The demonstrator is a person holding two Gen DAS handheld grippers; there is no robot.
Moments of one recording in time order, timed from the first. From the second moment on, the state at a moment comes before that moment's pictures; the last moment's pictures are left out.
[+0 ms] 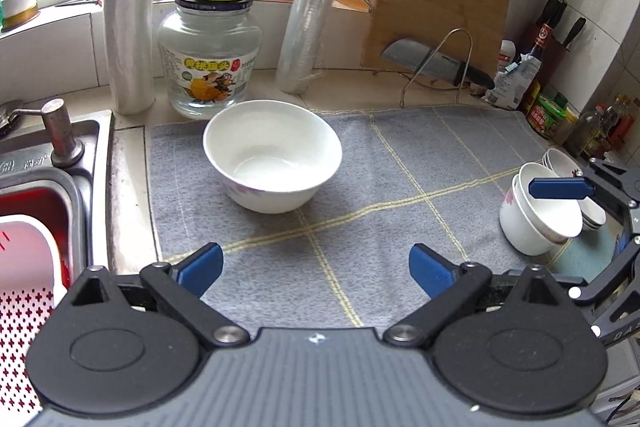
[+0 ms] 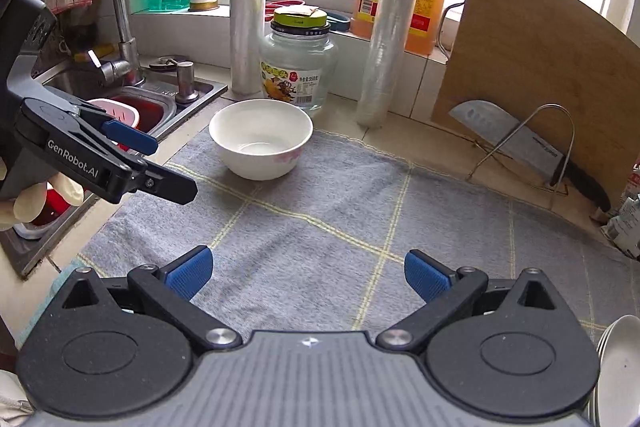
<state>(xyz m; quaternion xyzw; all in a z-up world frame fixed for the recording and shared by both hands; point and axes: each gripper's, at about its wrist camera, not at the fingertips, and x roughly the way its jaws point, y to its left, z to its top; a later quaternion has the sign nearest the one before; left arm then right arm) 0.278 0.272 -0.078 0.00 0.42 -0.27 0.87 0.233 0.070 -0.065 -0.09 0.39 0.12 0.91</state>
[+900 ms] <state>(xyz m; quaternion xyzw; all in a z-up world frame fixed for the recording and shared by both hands) 0.351 0.254 -0.113 0.11 0.41 -0.28 0.86 0.405 0.083 -0.086 -0.07 0.45 0.25 0.86</state>
